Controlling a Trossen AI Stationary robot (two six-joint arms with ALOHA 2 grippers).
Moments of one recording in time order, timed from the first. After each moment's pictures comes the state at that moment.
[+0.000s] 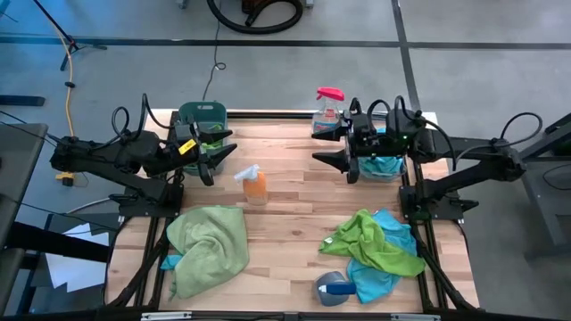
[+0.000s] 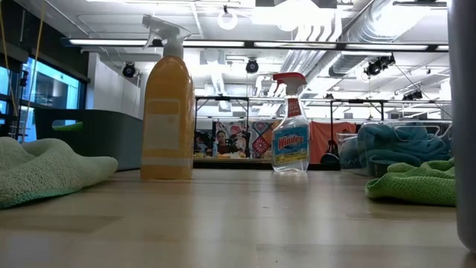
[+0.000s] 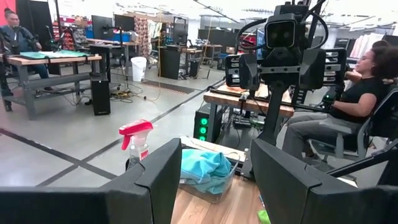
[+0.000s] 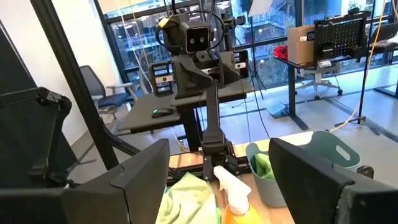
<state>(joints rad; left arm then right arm) -0.20 0.83 0.99 -0.12 -0.59 -0.08 -0.04 1.16 1.24 -0.08 -0.06 0.18</state>
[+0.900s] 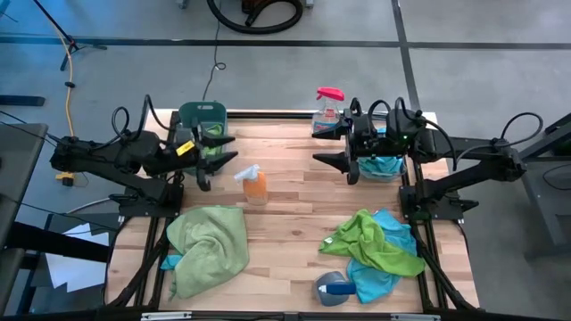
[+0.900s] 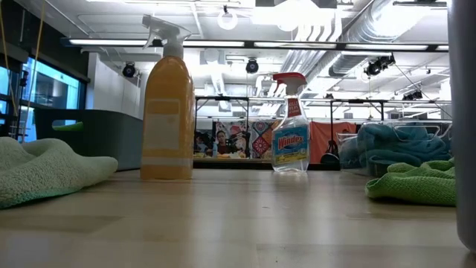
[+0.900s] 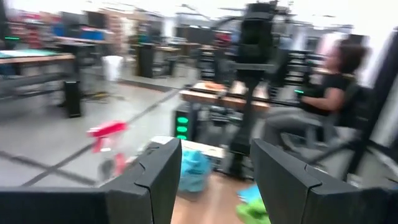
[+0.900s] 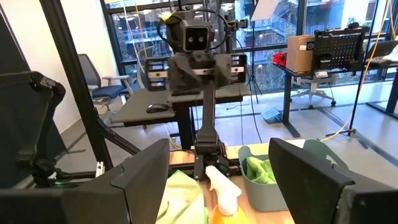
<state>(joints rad) -0.20 0.83 0.99 -0.12 -0.47 -0.08 -0.04 1.16 1.24 -0.09 -0.06 0.09</state>
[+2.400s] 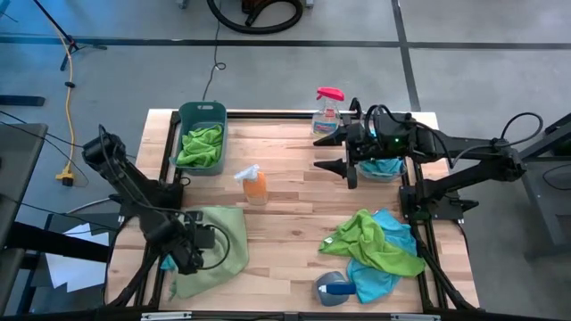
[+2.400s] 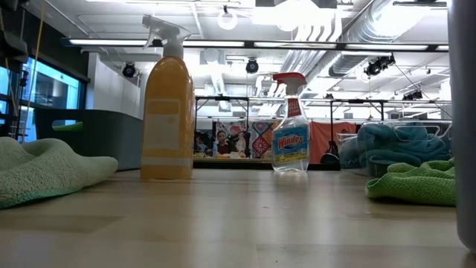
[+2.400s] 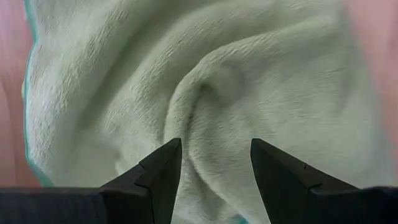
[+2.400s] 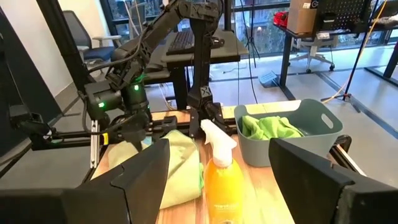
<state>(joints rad) -0.87 1.37 0.89 -0.97 -0.18 -0.88 -0.04 1.16 1.24 -0.26 -0.06 0.07</state>
